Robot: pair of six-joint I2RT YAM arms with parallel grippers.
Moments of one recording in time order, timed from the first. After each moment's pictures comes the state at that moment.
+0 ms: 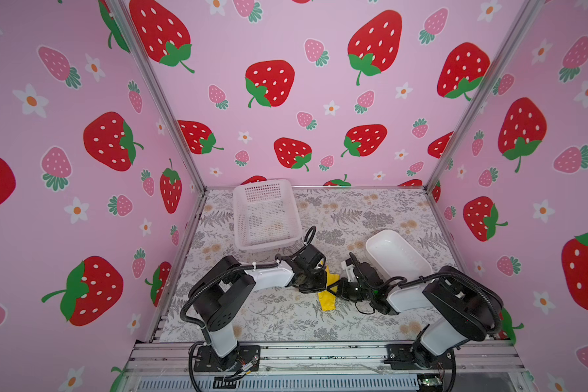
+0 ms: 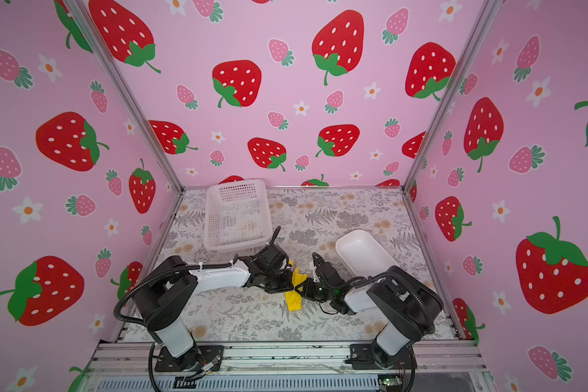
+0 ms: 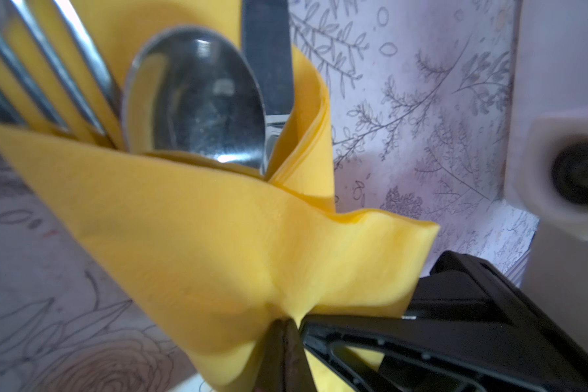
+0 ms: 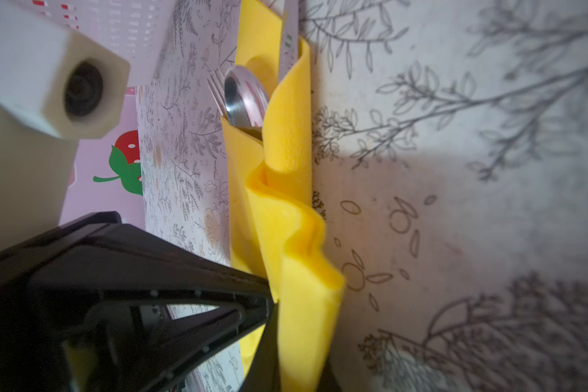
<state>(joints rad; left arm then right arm) -0.81 1.74 0.91 -0.24 0.33 -0.83 0.85 1.60 0.36 0.57 -0.35 1.00</state>
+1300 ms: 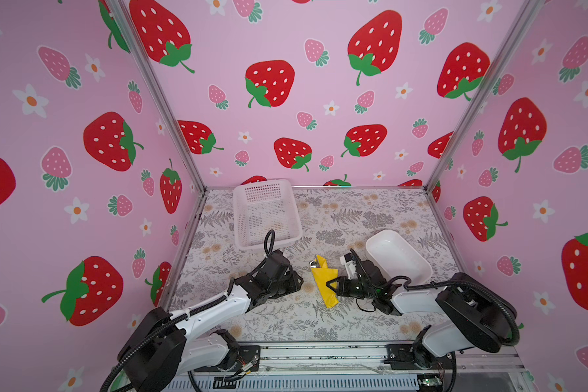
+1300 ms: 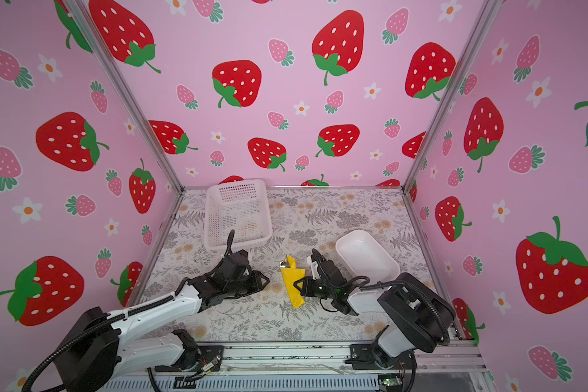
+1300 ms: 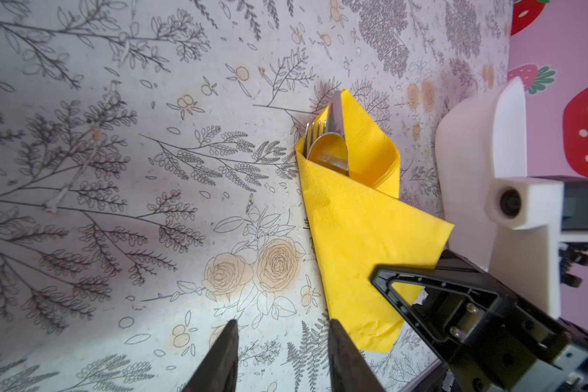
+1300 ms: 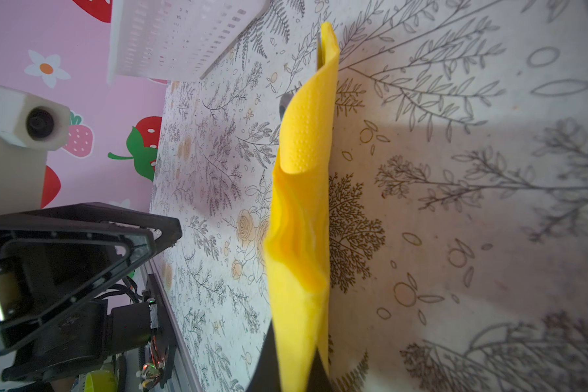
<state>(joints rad) -0.69 1.19 0.54 -0.19 0.14 -0.92 0.85 1.50 0.37 0.55 -0.35 0.85</state>
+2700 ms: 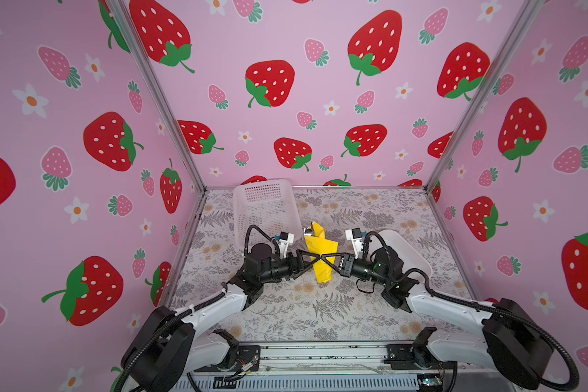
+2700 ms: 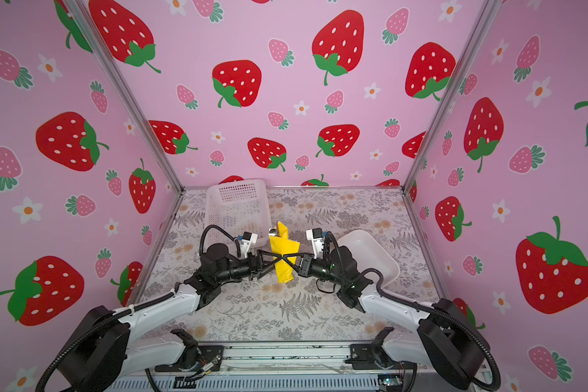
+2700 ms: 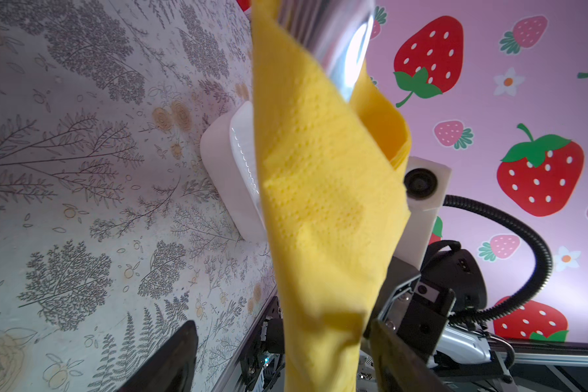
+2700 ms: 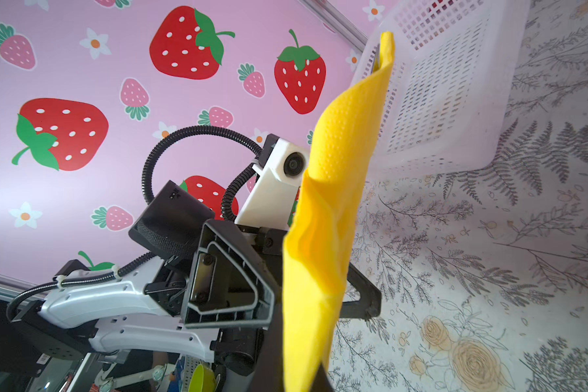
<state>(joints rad) -0.53 1.22 0.47 0.56 0.69 -1.18 0.83 1.22 0.49 0.68 -0.49 0.98</state>
